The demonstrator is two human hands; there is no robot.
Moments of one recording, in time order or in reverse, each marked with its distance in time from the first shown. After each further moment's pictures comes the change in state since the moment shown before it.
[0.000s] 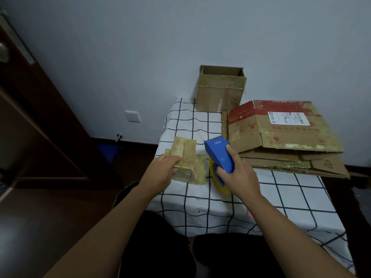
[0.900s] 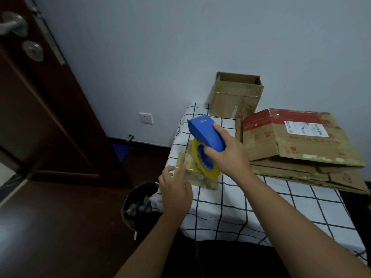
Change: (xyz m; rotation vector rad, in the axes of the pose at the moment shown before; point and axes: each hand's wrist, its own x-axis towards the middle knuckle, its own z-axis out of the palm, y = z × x) left_hand -0.043 0.038 0.035 -0.055 0.404 -0.423; right_hand 0.018 -0.106 -0.014 0.203 0.018 -0.237
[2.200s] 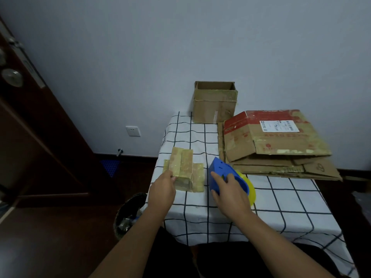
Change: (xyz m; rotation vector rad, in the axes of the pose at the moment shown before) left_hand 0.034 0.011 -0.008 0.171 -0.281 -0.005; right_hand -0.079 0.077 0.001 -0.545 -0.207 0.097
